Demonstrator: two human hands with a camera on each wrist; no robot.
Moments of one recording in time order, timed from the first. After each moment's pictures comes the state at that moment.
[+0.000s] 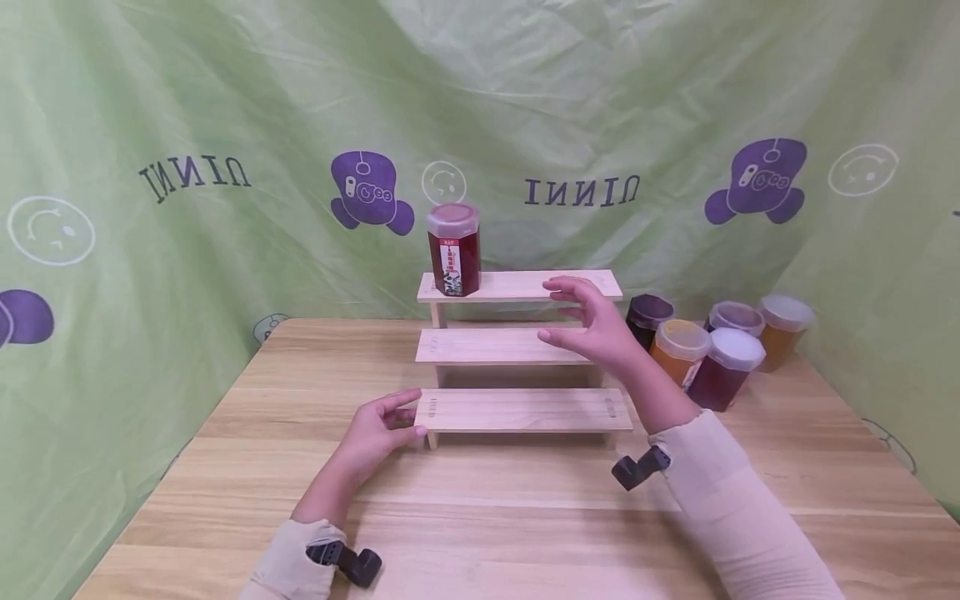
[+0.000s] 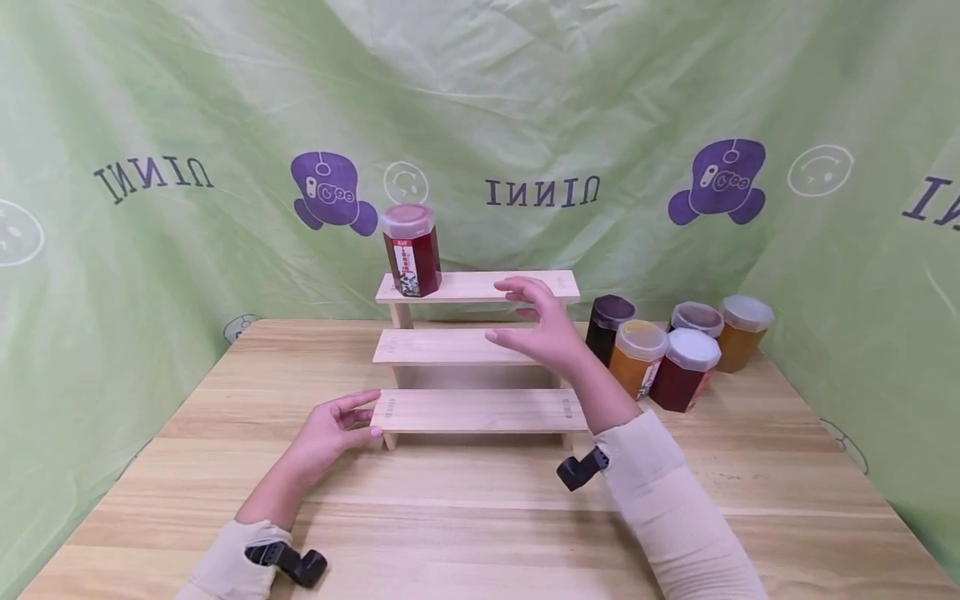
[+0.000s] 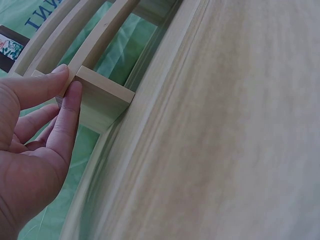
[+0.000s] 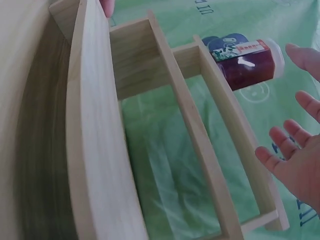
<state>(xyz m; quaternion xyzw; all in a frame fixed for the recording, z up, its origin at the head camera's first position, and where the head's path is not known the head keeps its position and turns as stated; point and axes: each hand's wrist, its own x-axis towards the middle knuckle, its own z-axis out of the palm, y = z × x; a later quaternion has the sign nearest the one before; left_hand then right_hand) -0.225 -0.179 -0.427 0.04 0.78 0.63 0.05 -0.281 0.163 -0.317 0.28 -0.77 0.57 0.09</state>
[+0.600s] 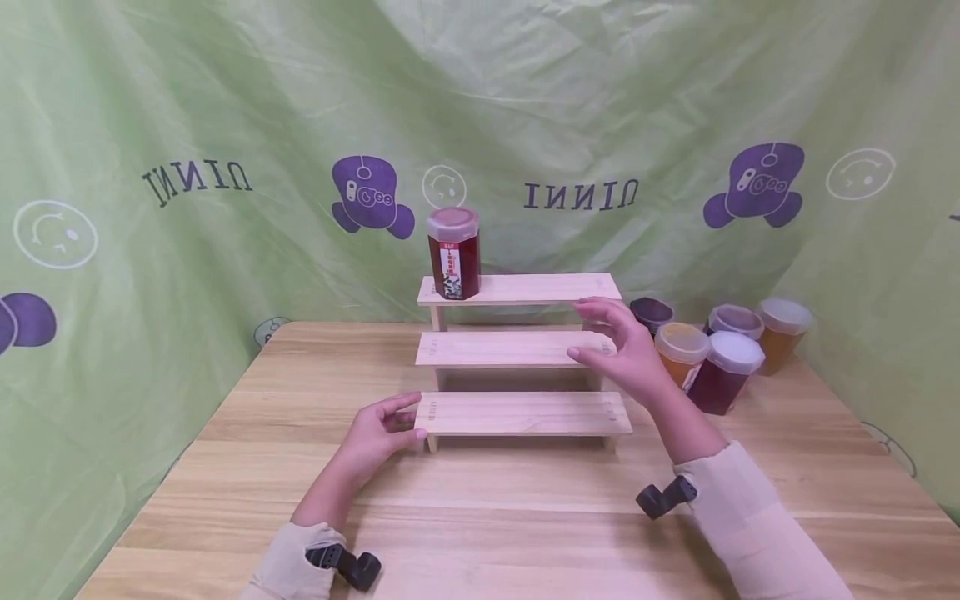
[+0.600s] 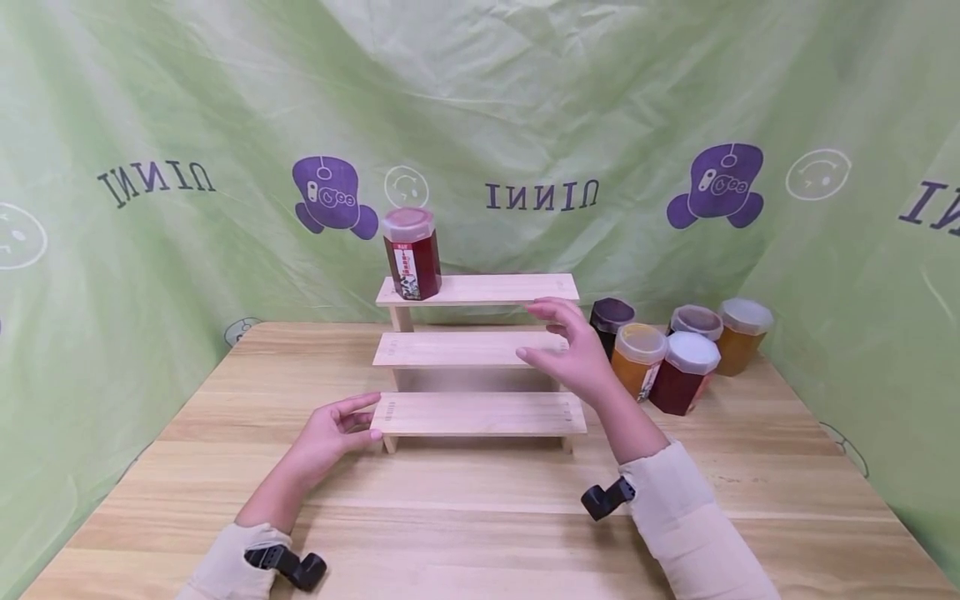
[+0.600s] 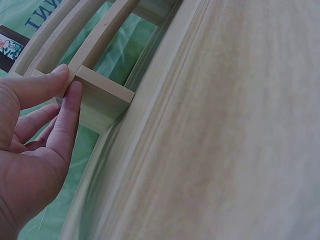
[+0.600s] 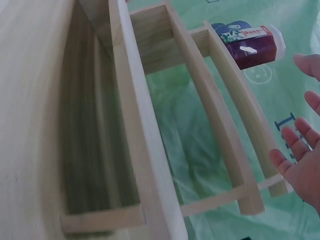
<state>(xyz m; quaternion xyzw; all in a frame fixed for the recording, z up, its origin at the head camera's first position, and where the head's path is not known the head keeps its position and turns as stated) -0.226 -0.179 -0.429 0.04 0.77 0.63 0.04 -0.261 0.193 -0.342 0.26 -0.76 0.57 0.16</state>
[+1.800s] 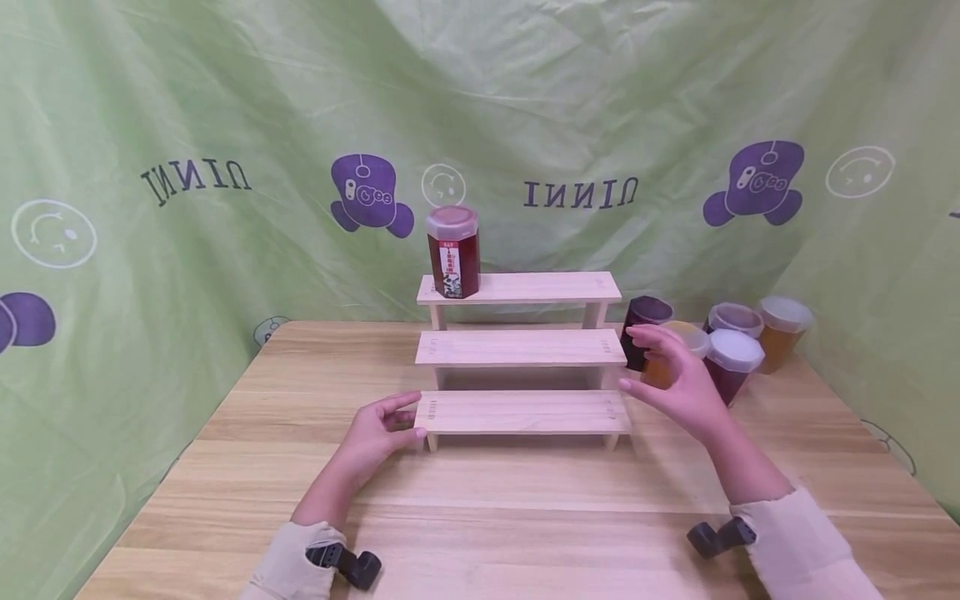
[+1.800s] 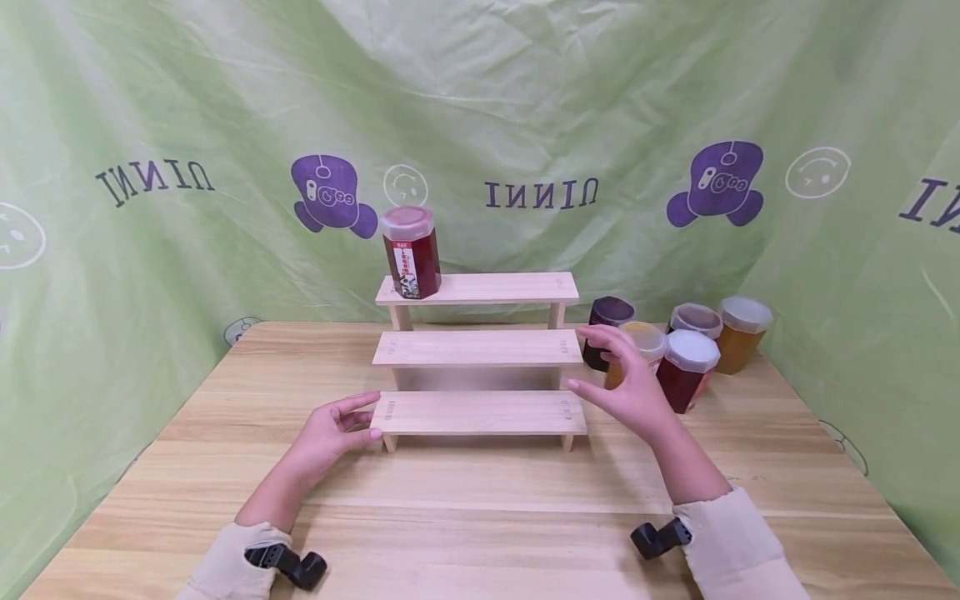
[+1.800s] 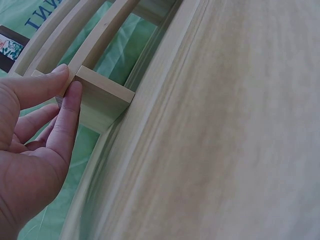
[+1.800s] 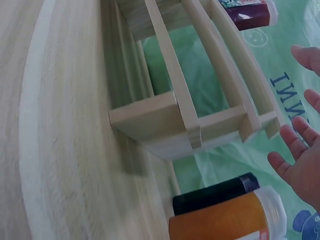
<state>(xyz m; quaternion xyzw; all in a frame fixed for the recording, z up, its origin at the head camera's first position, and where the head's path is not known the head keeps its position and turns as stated) -0.224 -0.178 -0.428 0.04 0.77 0.63 0.04 -0.227 0.248 -0.367 0.22 -0.82 0.48 0.20</state>
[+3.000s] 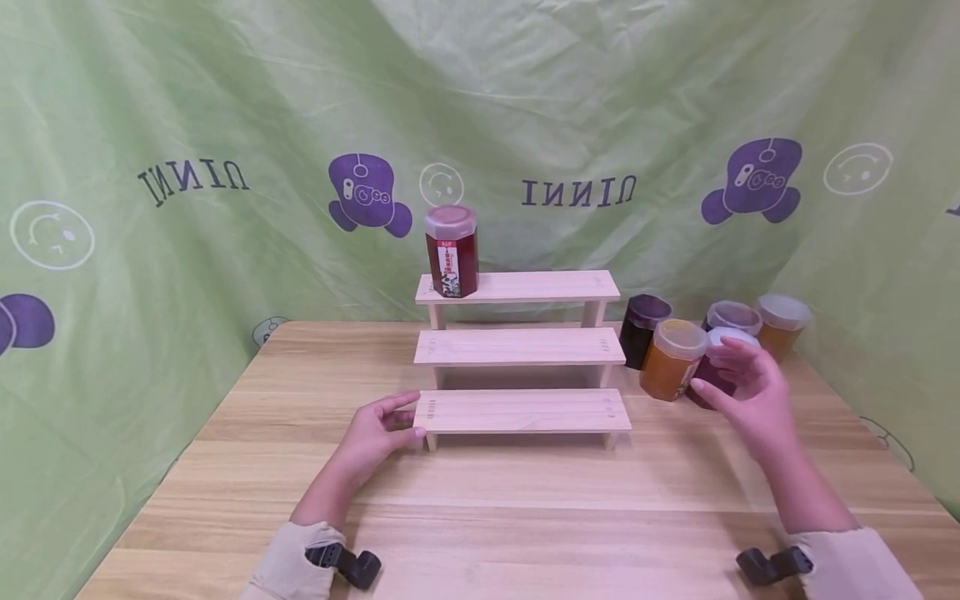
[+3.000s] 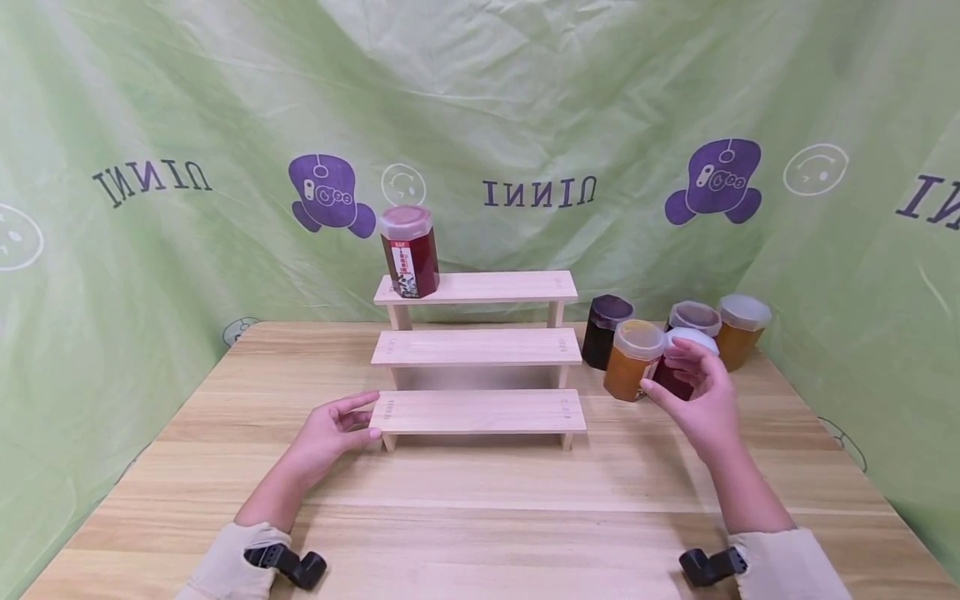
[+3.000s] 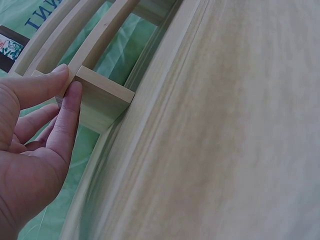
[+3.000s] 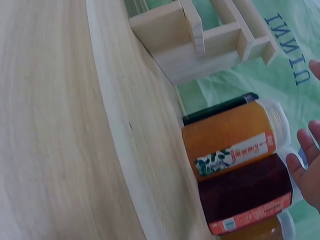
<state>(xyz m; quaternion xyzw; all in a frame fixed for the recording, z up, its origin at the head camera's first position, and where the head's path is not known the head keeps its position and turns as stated) -0.224 -0.179 -0.427 0.04 0.78 0.63 0.04 -0.208 0.310 -0.393 0.12 -0.70 0.65 0.28</state>
